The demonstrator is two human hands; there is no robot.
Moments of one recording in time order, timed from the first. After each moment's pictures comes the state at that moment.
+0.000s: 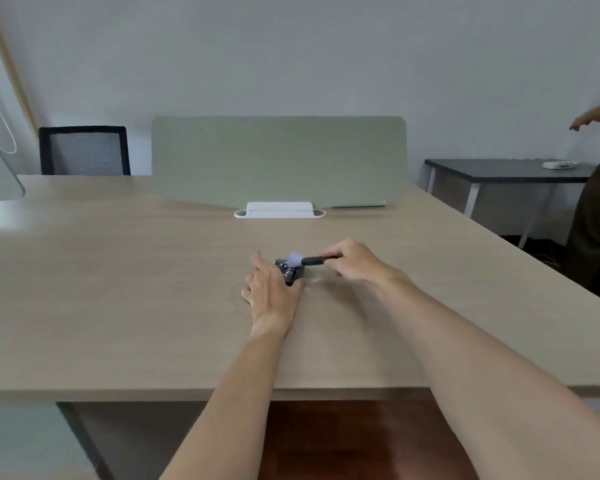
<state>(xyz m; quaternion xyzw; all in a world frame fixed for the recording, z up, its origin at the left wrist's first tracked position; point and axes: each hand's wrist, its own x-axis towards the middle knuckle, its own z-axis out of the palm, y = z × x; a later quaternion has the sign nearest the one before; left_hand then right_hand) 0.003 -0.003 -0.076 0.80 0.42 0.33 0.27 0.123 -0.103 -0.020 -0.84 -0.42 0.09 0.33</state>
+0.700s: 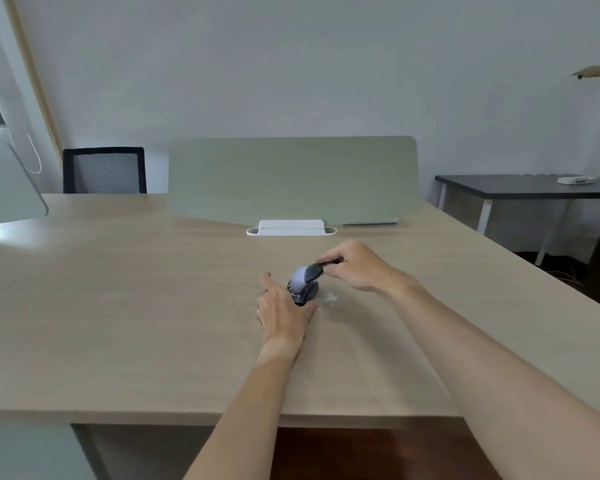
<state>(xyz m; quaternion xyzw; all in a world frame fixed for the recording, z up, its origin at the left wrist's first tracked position) 0.003 0.008 -0.083 0.77 0.40 0.38 0.32 0.116 -0.087 0.003 -0.80 -0.49 0.05 0.35</state>
